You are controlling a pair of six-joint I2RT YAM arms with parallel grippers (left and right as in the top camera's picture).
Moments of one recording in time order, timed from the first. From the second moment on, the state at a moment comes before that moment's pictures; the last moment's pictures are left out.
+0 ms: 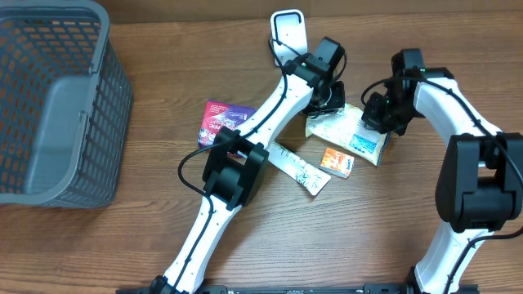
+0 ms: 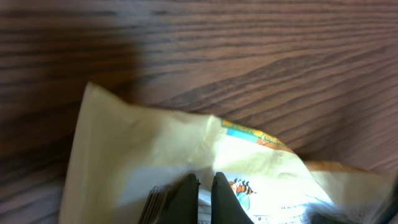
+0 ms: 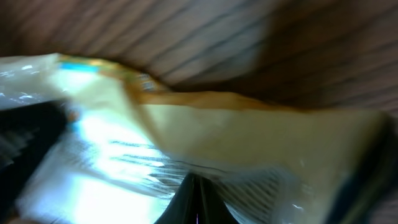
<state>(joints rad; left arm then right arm) -0.58 2.62 2.37 -0.93 0.29 -0.62 0.03 2.05 1.47 -0.88 -0.24 0.48</state>
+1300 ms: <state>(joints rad) -0.61 2.57 2.35 -1.41 0.09 -0.60 0.02 2.08 1.50 -1.00 -0.18 0.47</state>
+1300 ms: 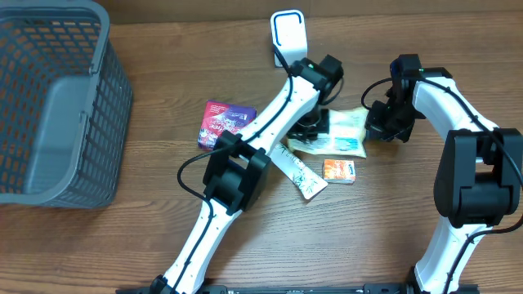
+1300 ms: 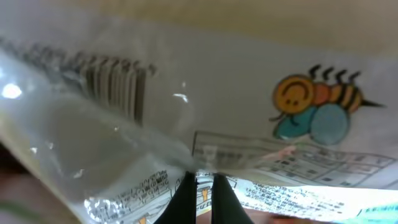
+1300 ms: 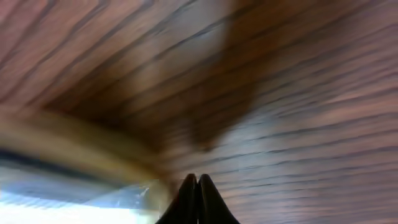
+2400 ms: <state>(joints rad) -0.46 2.61 2.45 -1.37 -0.11 -0.61 0.17 2.09 1.51 -0.85 -0.13 0.61</state>
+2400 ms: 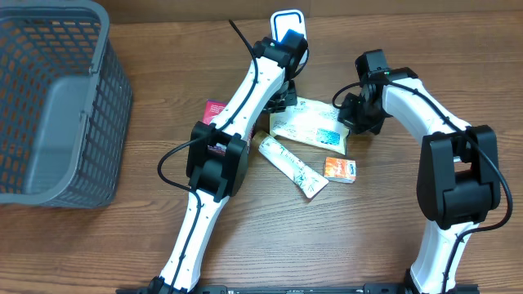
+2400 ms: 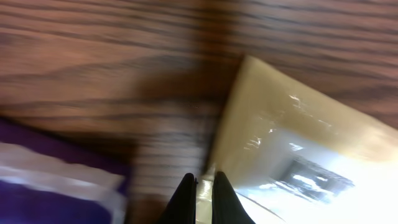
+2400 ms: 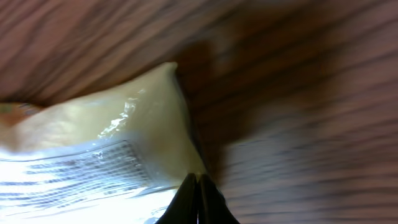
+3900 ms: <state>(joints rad) -0.09 2.23 2.46 -1.66 0.10 -0.62 0.17 2.07 1.35 -0.57 -0.40 0.60</state>
